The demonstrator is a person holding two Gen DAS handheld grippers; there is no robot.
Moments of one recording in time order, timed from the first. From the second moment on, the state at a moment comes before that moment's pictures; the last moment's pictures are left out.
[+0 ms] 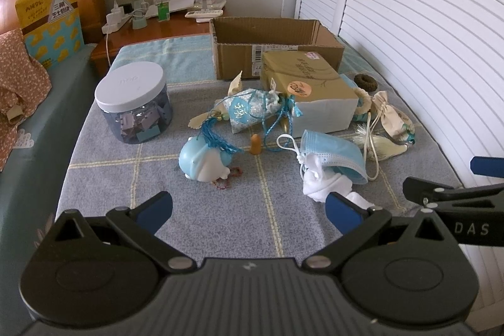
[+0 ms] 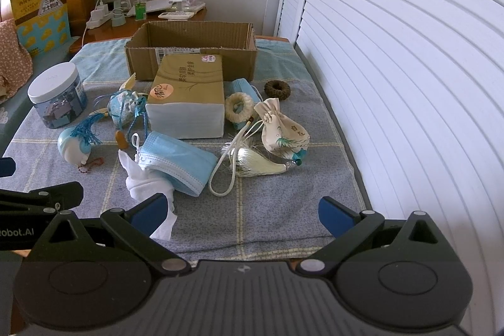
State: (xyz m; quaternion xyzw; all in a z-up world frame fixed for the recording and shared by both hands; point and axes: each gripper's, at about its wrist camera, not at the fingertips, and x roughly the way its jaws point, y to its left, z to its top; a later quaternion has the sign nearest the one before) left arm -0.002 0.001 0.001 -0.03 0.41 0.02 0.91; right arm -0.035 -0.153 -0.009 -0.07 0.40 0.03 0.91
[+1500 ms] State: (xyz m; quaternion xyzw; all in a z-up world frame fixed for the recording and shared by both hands) left arm 0.005 0.000 0.002 -0.02 0.39 0.00 0.92; right arm -0.028 -0.152 -0.010 -0.09 0.39 0.04 0.91
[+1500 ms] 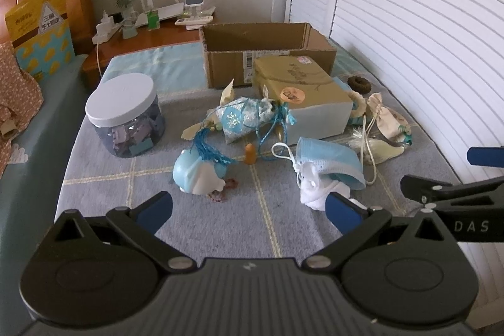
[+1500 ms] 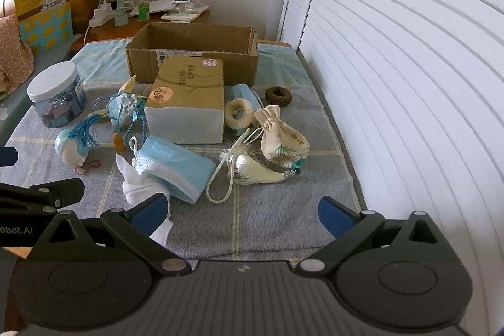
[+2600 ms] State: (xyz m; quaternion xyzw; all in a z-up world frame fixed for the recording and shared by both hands) left arm 0.029 0.052 -0.056 -0.02 0.39 -0.01 0.92; right arm -0.011 -0.129 -0.069 -0.12 0.41 0.24 0.87
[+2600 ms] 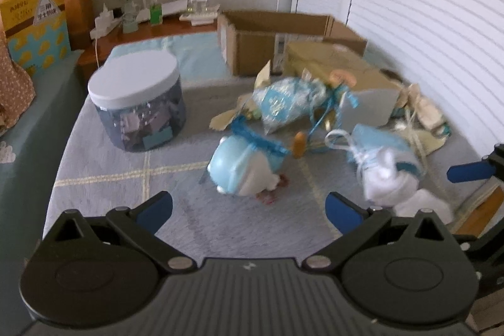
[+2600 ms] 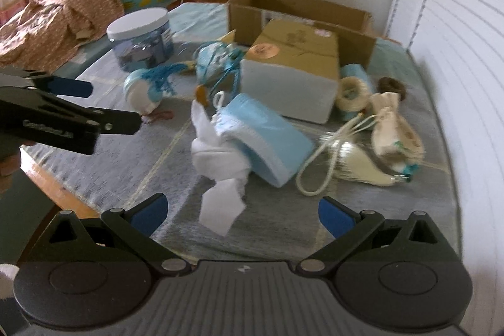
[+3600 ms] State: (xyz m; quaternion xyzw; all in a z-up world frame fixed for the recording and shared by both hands) left arm 0.061 0.059 -0.077 0.02 0.37 -0.06 0.93; right arm 0.001 -0.115 -0.092 -0.15 0.41 0.26 0.86
